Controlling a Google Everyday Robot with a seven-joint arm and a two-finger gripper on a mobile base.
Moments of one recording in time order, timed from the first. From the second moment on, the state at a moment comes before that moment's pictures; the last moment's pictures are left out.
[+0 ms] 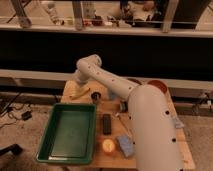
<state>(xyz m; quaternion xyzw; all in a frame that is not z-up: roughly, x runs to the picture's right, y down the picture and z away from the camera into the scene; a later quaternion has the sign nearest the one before) -0.186 -0.031 0.920 -0.18 -0.25 -0.08 0.95</state>
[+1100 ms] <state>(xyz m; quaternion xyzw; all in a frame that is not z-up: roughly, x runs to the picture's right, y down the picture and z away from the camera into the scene) -0.174 -0.015 0.971 -0.20 -0.24 -0.03 0.95</state>
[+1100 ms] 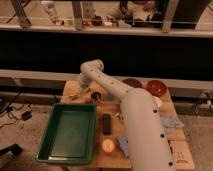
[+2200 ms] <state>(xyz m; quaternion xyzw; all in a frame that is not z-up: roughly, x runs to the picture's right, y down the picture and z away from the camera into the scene) -0.186 0.000 0.993 -0.24 -0.26 0.01 0.94</state>
